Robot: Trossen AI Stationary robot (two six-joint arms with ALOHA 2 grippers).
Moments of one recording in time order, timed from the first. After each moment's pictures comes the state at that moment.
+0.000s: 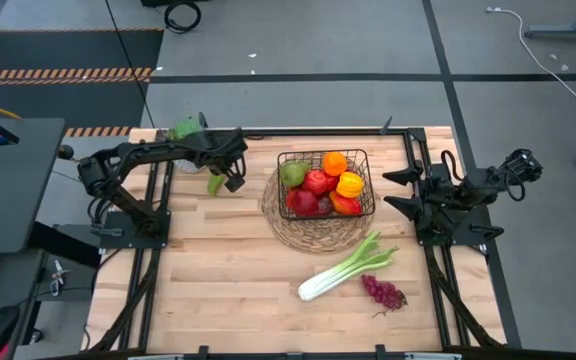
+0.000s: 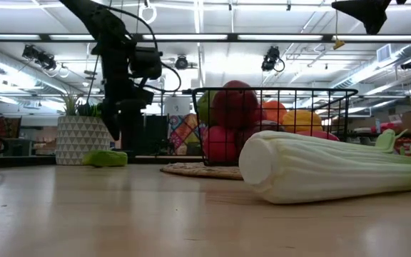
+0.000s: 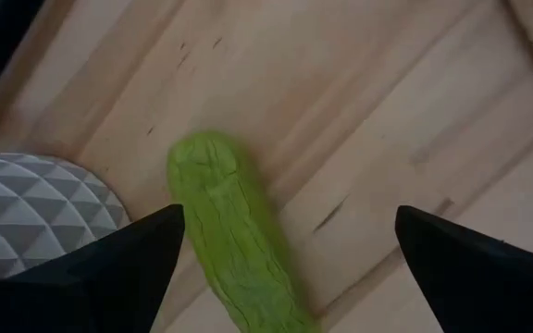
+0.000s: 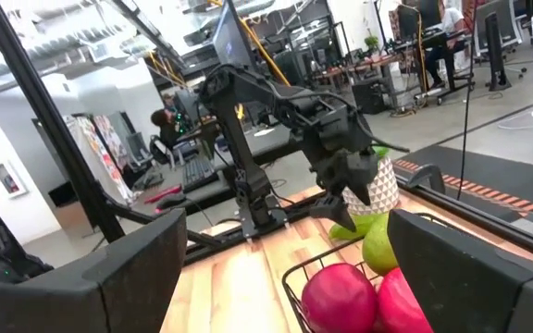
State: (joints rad) left arm 0.55 1.57 1.00 -0.75 -0.18 -0.12; right arm 0.48 0.31 0.49 -0.07 0.65 0.29
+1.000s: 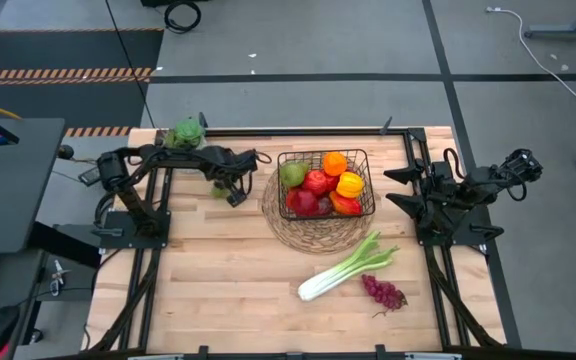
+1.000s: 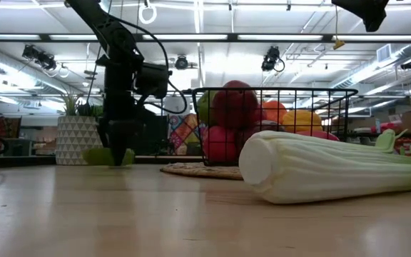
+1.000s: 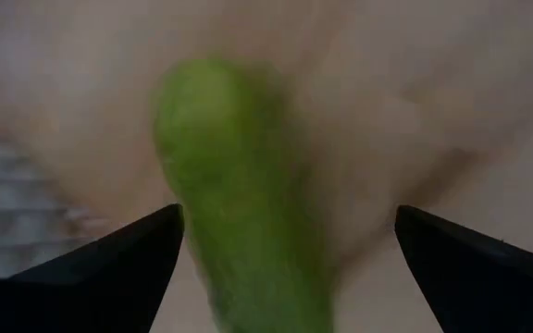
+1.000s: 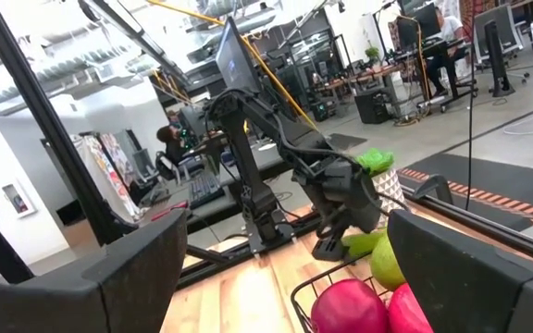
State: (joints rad) left arm 0.42 1.71 0.97 -0.77 -0.25 -0.18; right arm 0.48 0.31 0.49 -0.02 0.65 0.29
